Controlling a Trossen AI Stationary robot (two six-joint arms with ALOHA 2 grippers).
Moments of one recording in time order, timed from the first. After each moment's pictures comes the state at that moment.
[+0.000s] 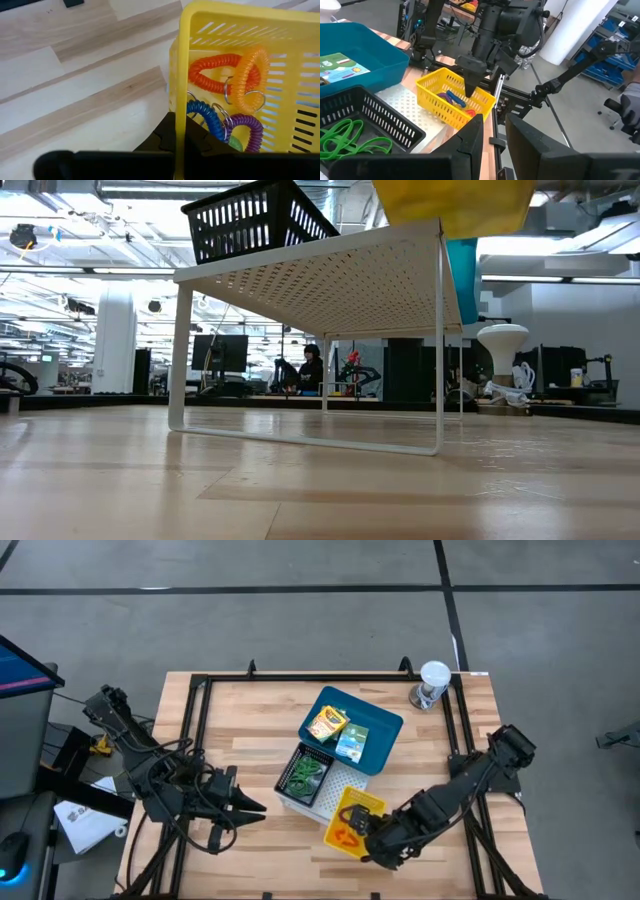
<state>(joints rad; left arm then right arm) -0.82 1.13 1.10 -0.27 -0.71 -0.61 0.62 1.77 1.66 -1.11 0.18 -0.63</state>
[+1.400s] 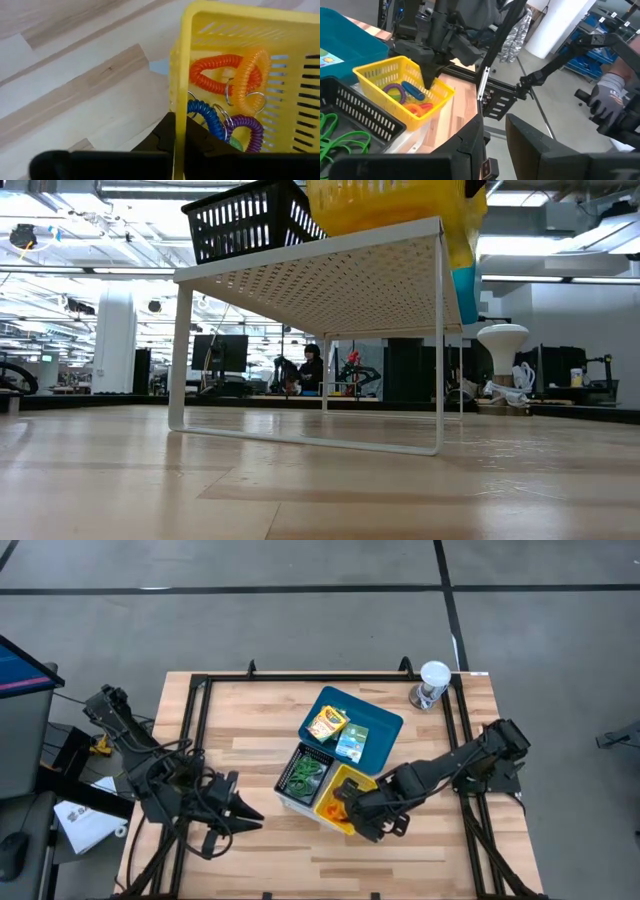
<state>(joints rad) -0.83 1.13 1.10 -0.26 -0.63 -0.63 0.43 1.77 1.66 -1.12 0.08 -0.66</state>
